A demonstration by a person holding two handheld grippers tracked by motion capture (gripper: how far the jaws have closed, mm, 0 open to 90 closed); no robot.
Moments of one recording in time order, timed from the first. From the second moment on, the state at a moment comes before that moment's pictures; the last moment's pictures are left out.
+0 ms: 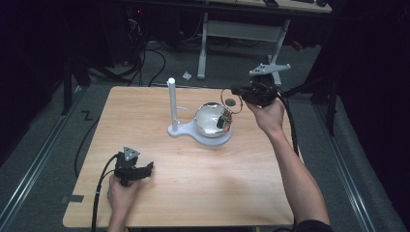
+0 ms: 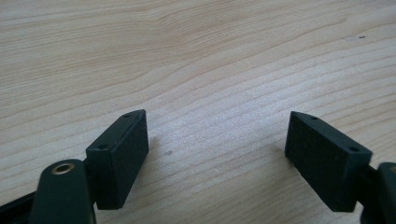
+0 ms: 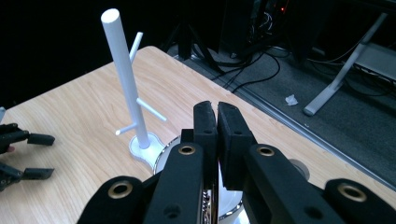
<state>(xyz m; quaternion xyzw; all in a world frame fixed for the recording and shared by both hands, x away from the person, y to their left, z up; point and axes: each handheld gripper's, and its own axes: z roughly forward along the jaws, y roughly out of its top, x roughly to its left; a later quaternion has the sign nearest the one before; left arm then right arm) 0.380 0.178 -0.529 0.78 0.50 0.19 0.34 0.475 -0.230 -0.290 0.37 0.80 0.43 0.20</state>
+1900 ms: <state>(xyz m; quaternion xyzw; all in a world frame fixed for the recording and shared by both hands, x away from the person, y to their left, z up) 0.380 0.178 -0.529 0.78 0.50 0.19 0.34 0.509 -0.191 -0.347 0.38 0.81 0.39 0.19</state>
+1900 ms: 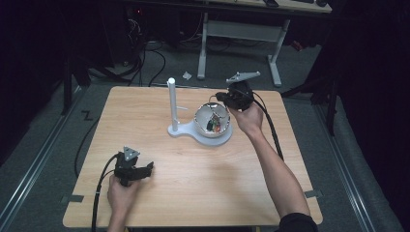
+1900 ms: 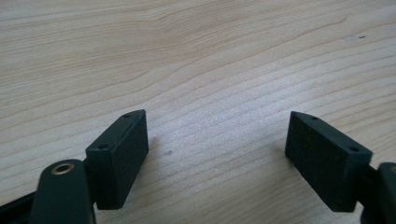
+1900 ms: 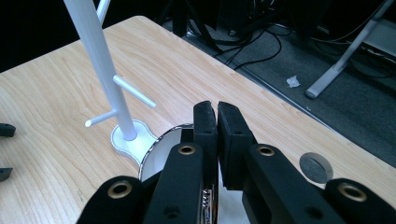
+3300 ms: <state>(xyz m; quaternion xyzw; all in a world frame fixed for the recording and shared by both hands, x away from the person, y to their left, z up) 0.380 0.178 -0.529 0.78 0.50 0.19 0.34 0.515 -0.184 -0.395 0.39 0.82 0.37 0.17</state>
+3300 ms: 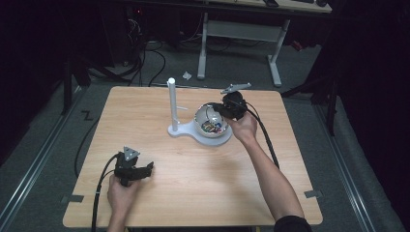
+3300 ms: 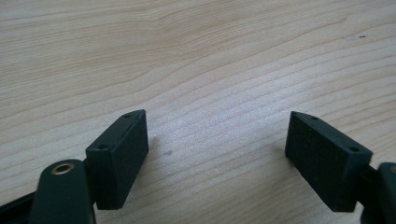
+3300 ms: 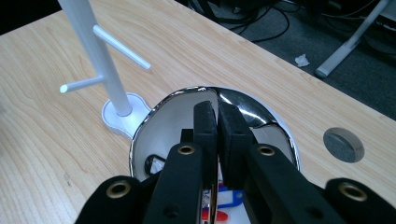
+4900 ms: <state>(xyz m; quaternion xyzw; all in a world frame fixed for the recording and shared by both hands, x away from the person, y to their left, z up) 0.380 0.178 -0.529 0.78 0.50 0.19 0.34 0.518 -0.166 -0.417 0.38 0.84 0.35 0.15</state>
